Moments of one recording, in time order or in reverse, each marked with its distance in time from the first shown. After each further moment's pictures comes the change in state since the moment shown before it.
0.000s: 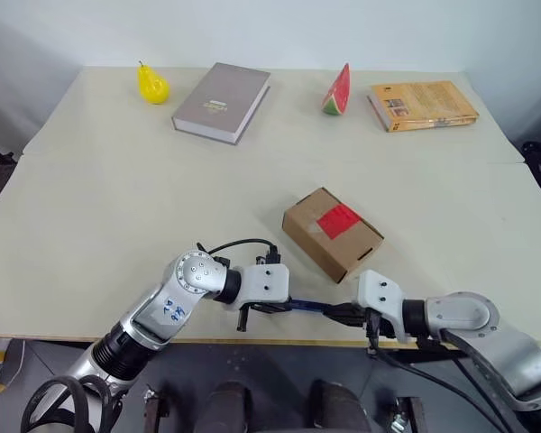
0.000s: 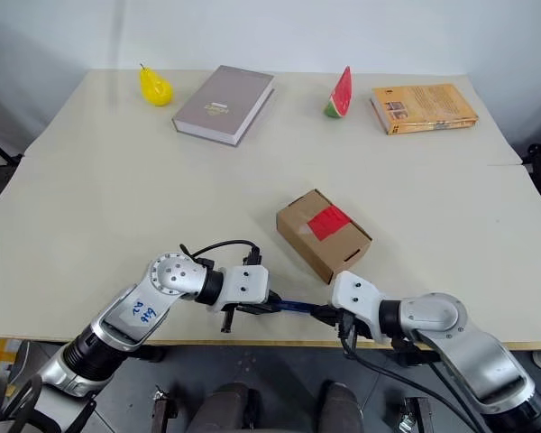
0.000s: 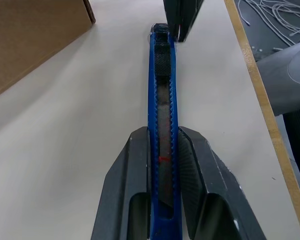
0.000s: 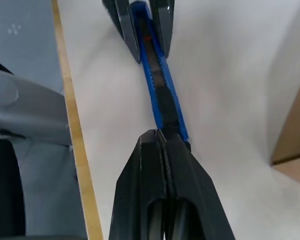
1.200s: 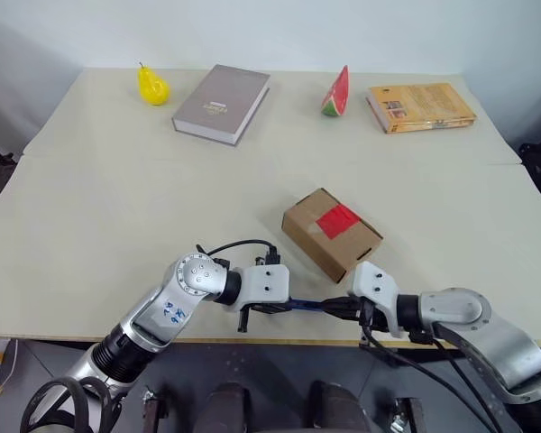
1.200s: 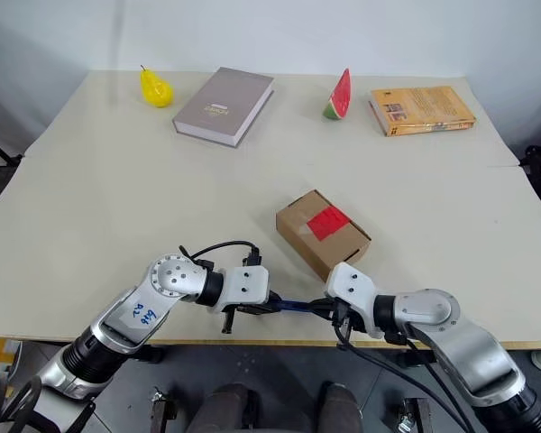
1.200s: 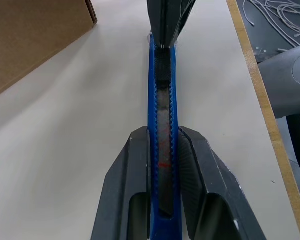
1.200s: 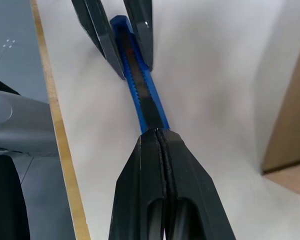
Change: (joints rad) left arm 0.006 0.003 -0.006 -0.010 0.000 0.015 0.018; right arm -0.054 0.036 0.009 0.002 0.022 0.081 -0.028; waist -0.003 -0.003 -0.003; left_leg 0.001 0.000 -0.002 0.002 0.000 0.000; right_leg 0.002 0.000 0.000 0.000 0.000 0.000
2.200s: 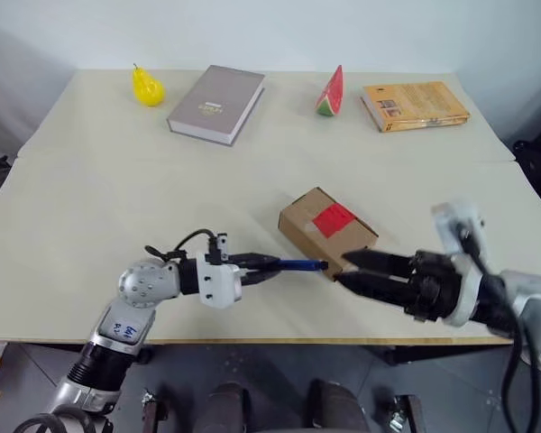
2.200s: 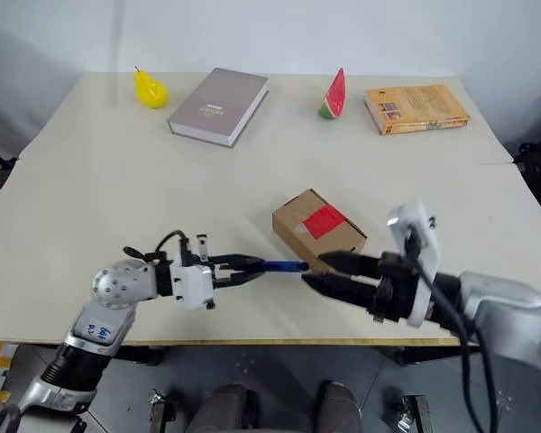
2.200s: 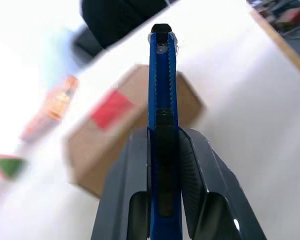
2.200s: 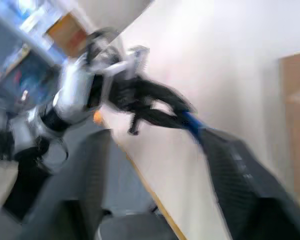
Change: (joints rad) left arm 0.108 -0.015 0.339 0.259 -0.127 -0.981 0.117; right arm -0.053 -0.314 -0.462 -0.067 1.566 0.222 -0.807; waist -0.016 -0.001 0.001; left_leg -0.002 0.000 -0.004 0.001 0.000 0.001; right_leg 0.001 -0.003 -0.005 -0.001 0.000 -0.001
